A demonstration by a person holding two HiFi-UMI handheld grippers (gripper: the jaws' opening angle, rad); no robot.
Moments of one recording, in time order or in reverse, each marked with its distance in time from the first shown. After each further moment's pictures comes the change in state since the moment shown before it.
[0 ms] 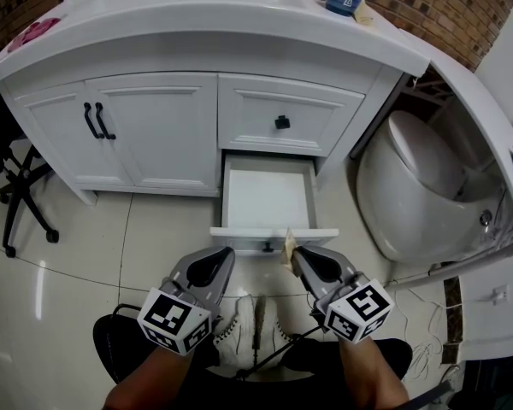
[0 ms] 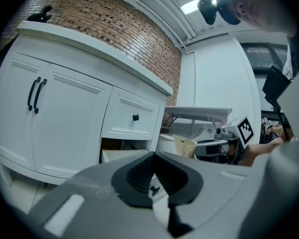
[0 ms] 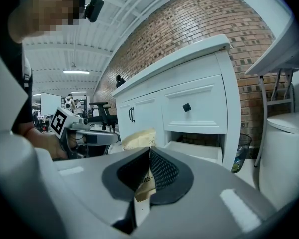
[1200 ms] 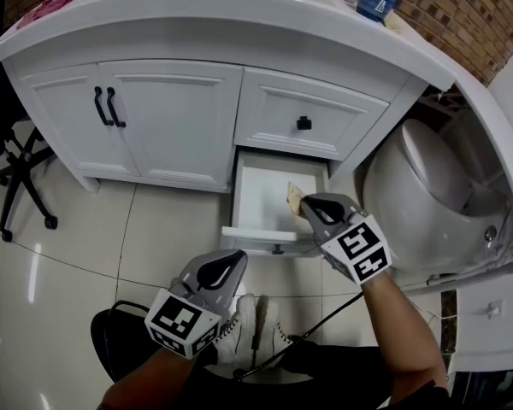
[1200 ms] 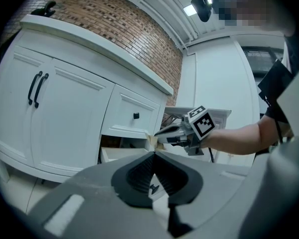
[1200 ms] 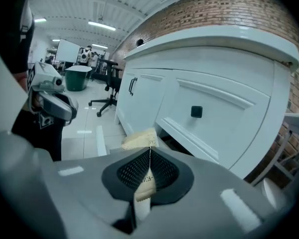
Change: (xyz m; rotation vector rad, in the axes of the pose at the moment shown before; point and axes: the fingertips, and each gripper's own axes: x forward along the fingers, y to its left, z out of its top) left arm 0.001 0.001 -0.007 -0.026 -0.006 -0.021; right arm 0.090 -0.069 0.020 -0.478 0.292 -0.009
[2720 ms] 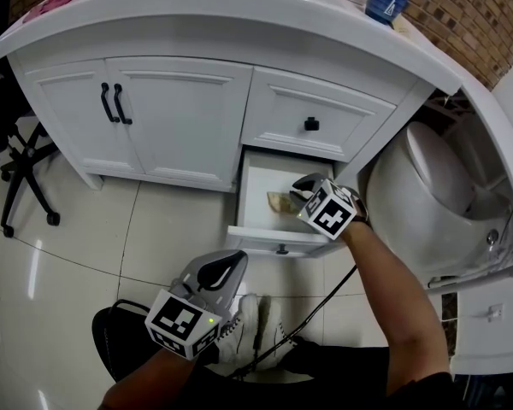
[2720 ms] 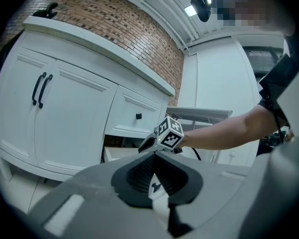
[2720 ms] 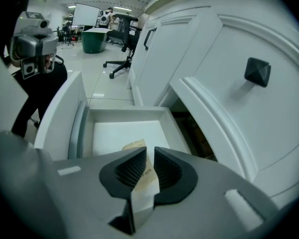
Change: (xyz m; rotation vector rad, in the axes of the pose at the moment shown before) left arm -0.009 0.006 -0.002 -0.007 0.000 0.019; right arm 0.102 -0.015 -0.063 -0.270 0.356 0.144
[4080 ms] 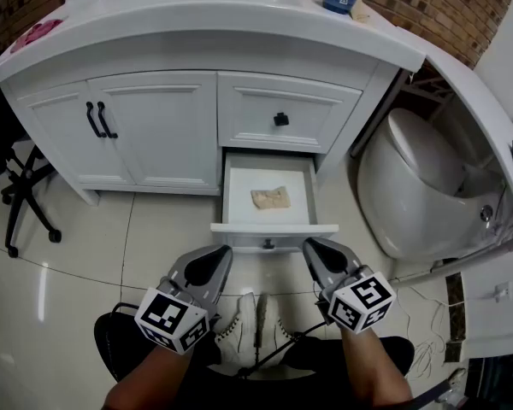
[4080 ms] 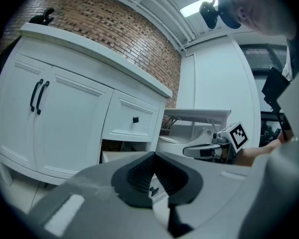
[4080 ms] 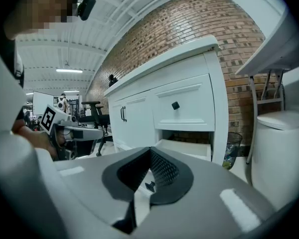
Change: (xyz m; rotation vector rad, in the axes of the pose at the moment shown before) left arm -0.001 -0.010 0.010 0.031 -0.025 0.008; right arm -0.179 0.097 -0.016 0.773 -0.664 -0.153
